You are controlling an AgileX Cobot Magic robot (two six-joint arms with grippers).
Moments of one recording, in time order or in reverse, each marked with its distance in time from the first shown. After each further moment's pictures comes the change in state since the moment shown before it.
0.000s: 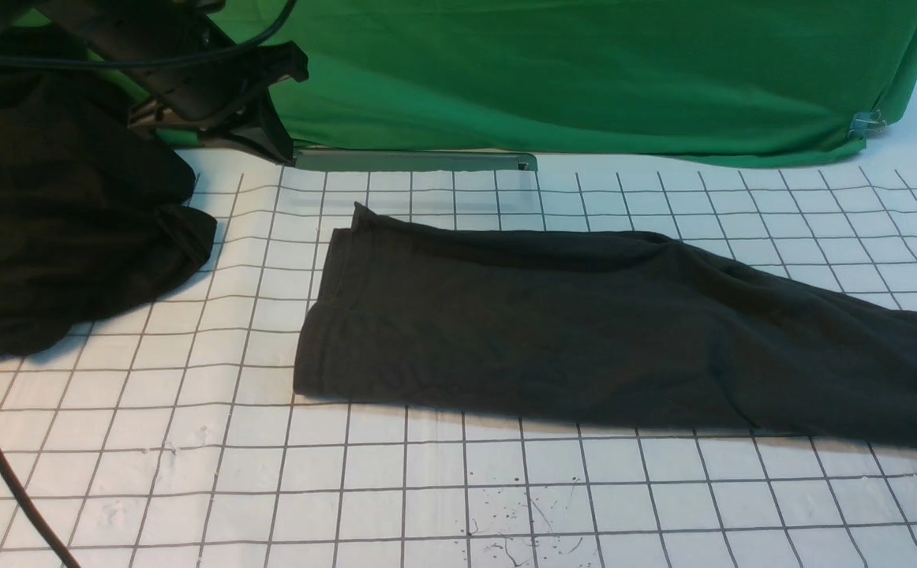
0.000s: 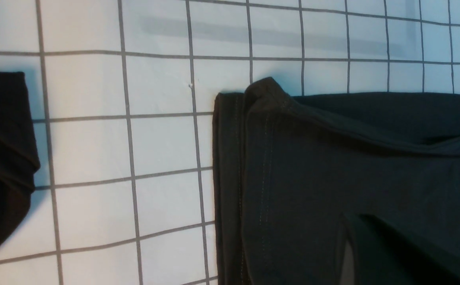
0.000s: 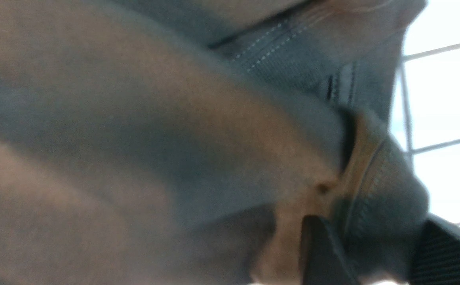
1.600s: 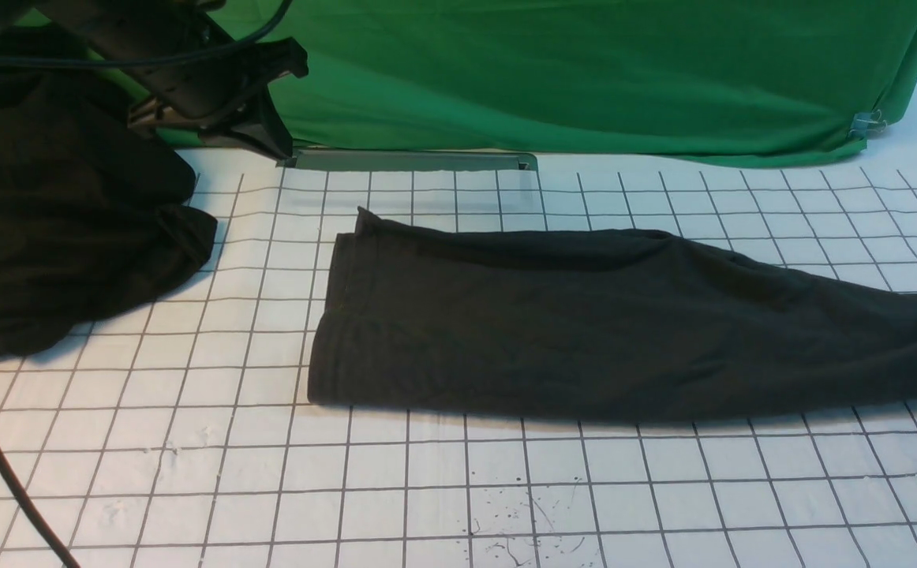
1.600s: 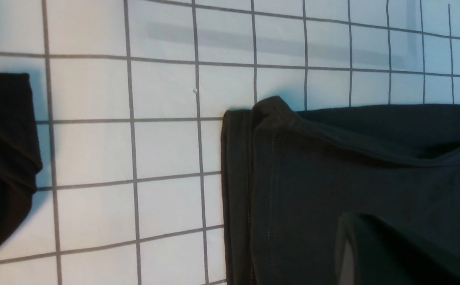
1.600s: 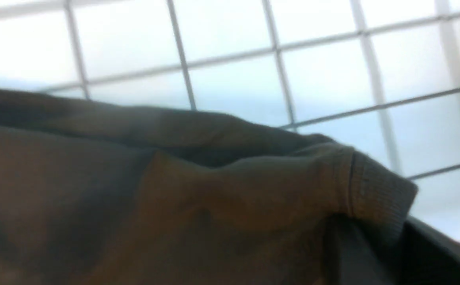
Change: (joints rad) right arm 0.004 0.098 -0.149 0.020 -0.226 -0.026; left arm 0.000 0.000 0.000 0.004 -0.015 -0.030
